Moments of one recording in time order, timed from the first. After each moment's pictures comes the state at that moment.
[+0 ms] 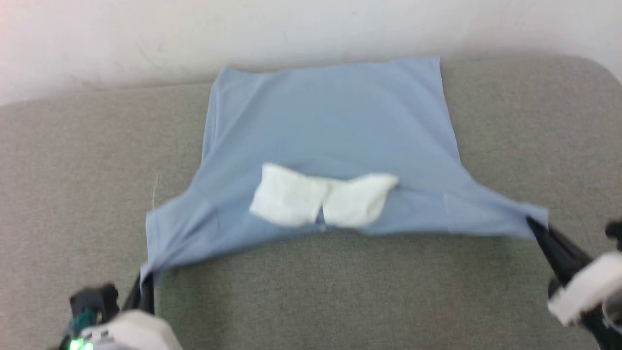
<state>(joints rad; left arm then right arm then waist) 0.05 0.26 -0.06 0.10 -0.37 0.15 0.02 -0.21 -0.63 0.42 0.28 0.91 0.13 -0.12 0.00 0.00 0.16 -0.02</state>
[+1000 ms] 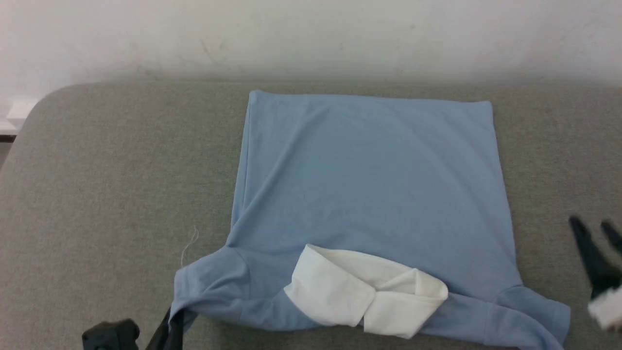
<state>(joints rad) 0.39 0.26 -0.13 -0.44 -0.36 0.28 0.32 0.14 -0.21 -0.26 -0.22 0.62 0.13 0.34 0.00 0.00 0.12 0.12</state>
